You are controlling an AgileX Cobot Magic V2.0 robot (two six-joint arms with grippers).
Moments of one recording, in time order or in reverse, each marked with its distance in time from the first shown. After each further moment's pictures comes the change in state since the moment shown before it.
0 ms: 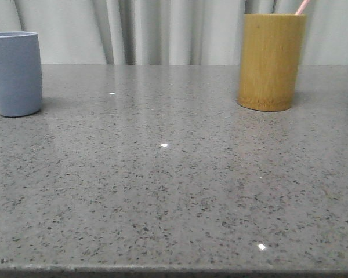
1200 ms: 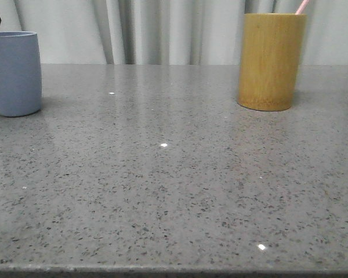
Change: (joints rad) left arm 0.000 0.850 -0.396 -0.100 -0.037 0.027; right arm 0.000 0.000 0.000 0.000 -0.019 0.000
